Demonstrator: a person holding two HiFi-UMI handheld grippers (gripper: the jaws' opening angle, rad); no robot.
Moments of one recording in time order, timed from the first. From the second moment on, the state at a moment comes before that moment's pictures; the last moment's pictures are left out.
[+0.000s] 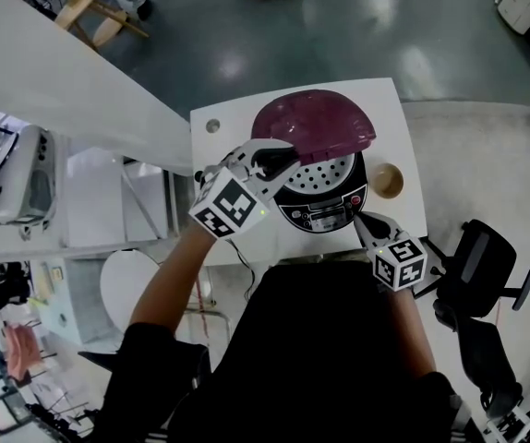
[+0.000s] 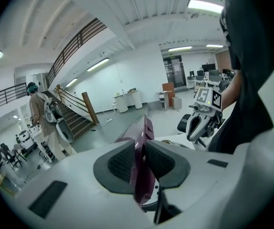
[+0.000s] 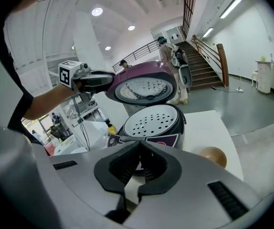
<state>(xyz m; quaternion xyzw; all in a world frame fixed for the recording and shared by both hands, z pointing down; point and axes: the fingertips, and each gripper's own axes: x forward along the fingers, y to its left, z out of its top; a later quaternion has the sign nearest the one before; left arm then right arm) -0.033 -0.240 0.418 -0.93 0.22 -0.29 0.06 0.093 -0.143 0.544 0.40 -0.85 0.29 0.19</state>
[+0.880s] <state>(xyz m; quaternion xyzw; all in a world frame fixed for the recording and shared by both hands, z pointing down) -0.014 -0.196 0.470 -0.94 0.14 -0.30 0.04 0.087 -0.138 0.553 0.39 -0.85 0.29 0.21</state>
